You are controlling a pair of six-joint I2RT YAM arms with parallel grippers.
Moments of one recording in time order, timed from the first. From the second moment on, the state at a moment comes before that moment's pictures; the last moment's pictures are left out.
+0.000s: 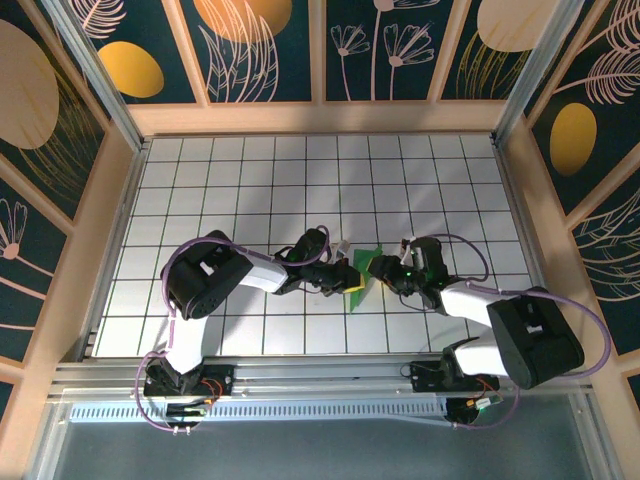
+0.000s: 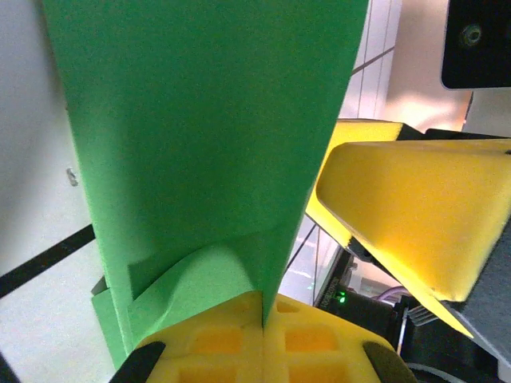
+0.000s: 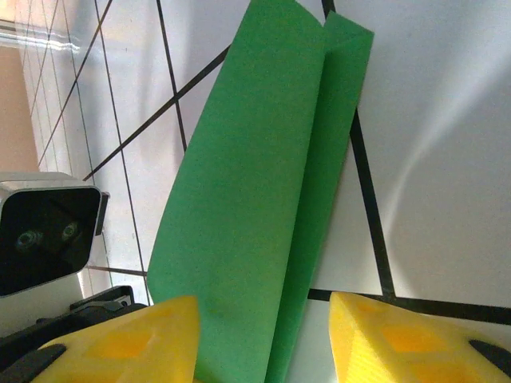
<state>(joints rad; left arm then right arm) -0.83 1.99 0.87 0.51 0.69 -1.16 0.38 1.31 0.31 0.27 -0.44 0.92</state>
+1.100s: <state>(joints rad) -0.82 2.02 0.85 0.60 0.72 -1.22 0.41 1.43 0.37 0.31 -0.44 0.94</state>
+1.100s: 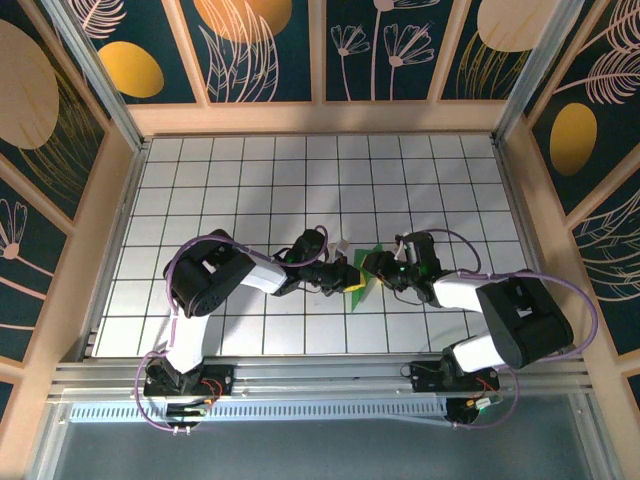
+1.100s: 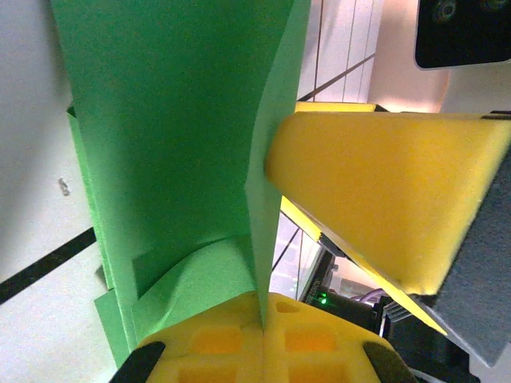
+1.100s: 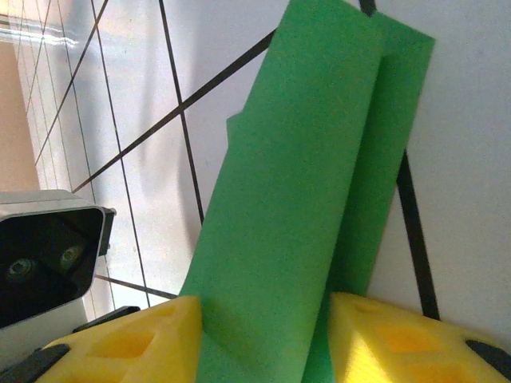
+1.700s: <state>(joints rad) -0.82 2.01 0.83 0.58 0.71 -1.20 0.42 1.46 0.43 0.23 -0.42 0.92</state>
